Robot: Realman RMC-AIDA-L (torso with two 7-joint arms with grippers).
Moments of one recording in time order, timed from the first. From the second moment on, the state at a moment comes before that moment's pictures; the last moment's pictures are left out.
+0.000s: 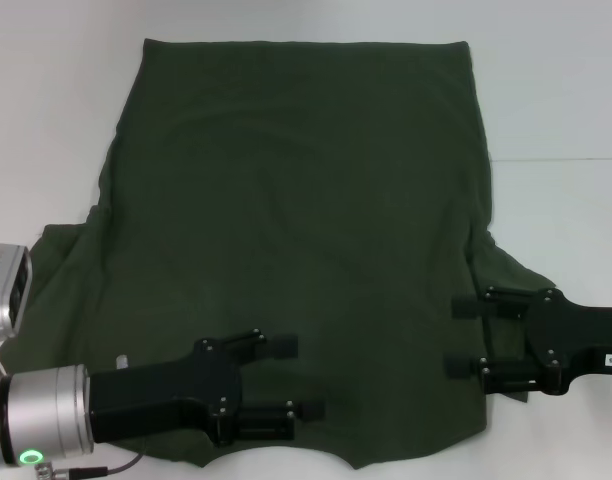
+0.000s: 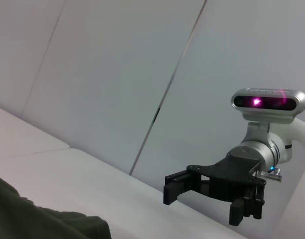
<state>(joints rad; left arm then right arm) -0.46 -2.15 0.77 0.60 1.86 1.69 -1.39 0.51 2.02 -0.68 -0.66 -1.97 -1.74 1.42</state>
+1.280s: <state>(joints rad) -0.49 -2.13 0.52 0.59 1.85 1.27 -1.63 0.57 2.09 -0.67 -0.63 -1.96 -1.70 1.48</state>
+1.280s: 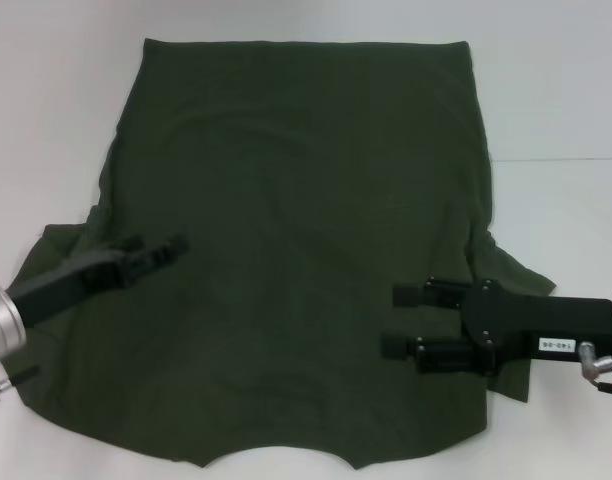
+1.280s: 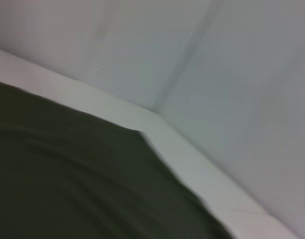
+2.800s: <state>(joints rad) -0.57 -2.13 0.52 0.52 1.86 0.60 -1.58 0.60 2.09 -0.67 -0.58 -1.92 -1.62 1.53</state>
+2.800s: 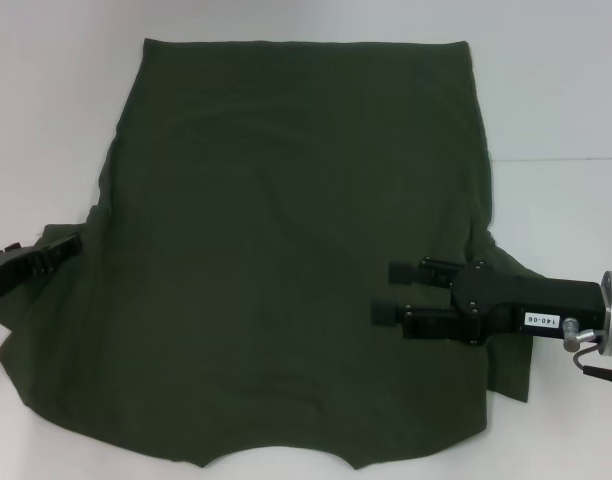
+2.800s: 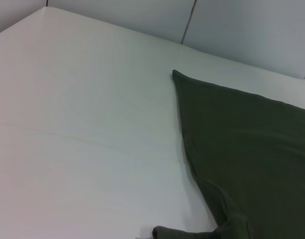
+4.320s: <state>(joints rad) -0.58 -2.13 0.54 0.53 1.86 0.54 -1.53 0.60 2.09 -0.67 -0.58 -1.90 -1.62 1.53</state>
